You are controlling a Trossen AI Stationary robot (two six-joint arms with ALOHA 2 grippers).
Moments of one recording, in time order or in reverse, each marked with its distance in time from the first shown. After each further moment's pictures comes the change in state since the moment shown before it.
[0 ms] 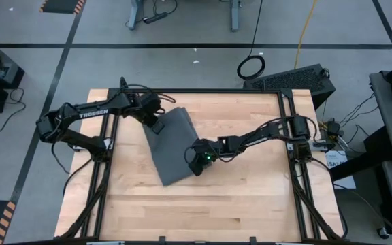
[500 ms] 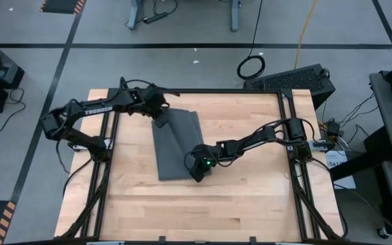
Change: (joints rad) left arm 0.047 0.066 0.009 0.199 -0.129 0.254; right arm 0.036 0.064 0.003 0.011 -0.107 0.052
